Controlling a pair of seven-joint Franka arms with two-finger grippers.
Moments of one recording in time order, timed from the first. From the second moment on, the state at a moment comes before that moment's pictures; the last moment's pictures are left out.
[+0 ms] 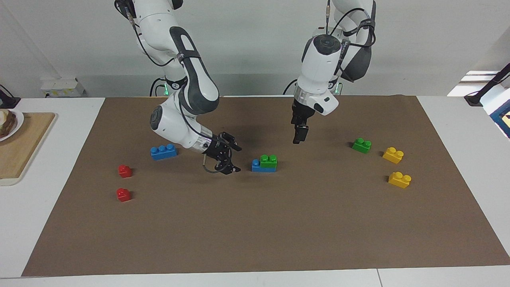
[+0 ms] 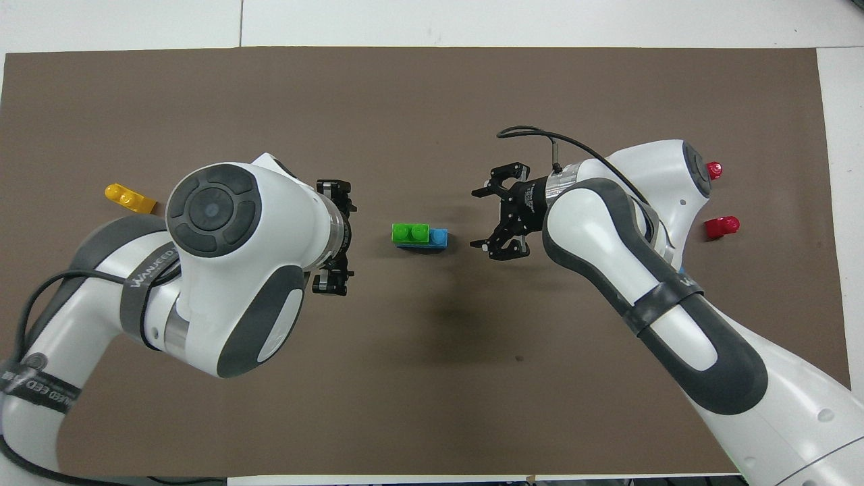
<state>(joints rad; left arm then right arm) -0.46 0.06 -0.10 -1.91 -0.07 2.10 -1.98 0.23 0.33 0.12 -1.92 0.89 2.29 1.42</state>
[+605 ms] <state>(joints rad) -0.49 0.18 -0.09 -1.90 -0.06 2.19 -2.14 0.32 0.37 0.12 -1.94 0.89 2.43 1.42</state>
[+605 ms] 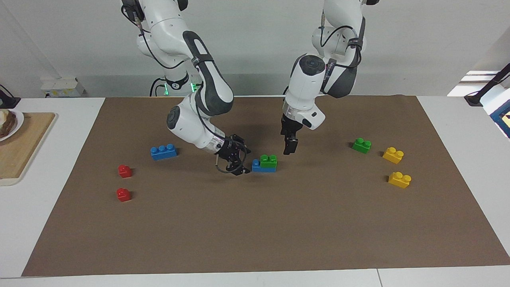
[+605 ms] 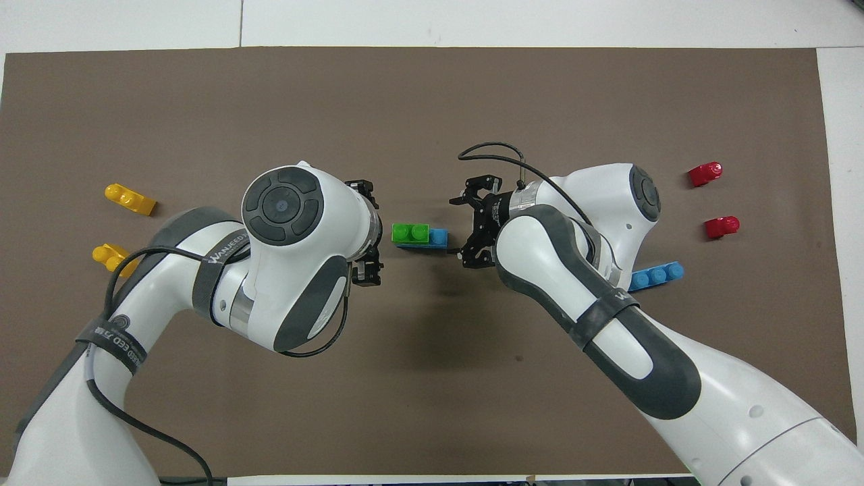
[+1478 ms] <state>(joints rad) -0.55 0.33 -0.09 -1.80 -0.02 2.20 -2.26 0.38 0.43 0.12 -1.95 0.92 2.54 1.40</state>
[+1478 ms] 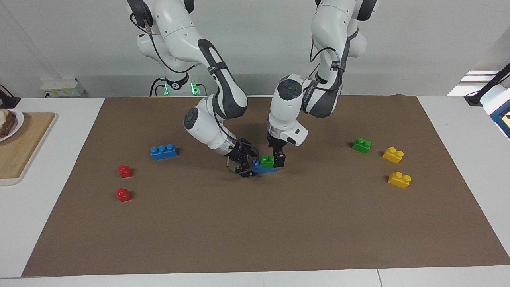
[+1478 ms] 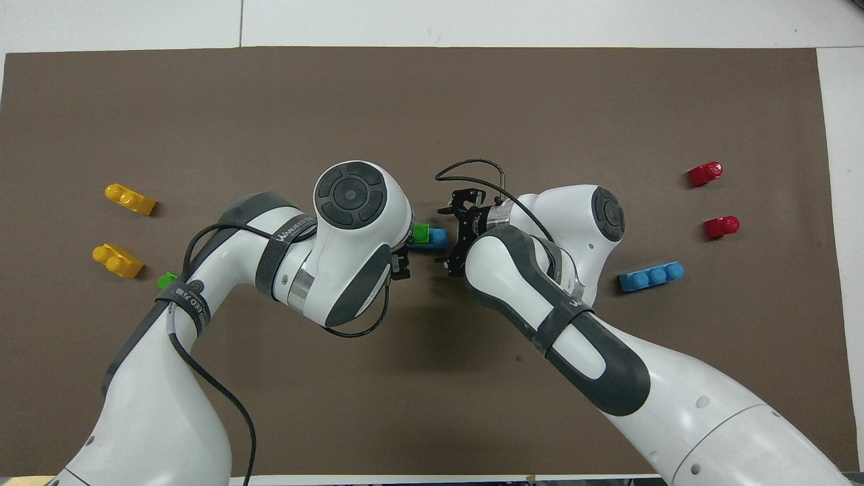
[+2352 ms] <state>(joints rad) -0.55 0.37 -0.09 -1.80 -0.01 2.24 -2.31 0.41 0.44 0.12 -1.96 1.00 2.61 1.37</state>
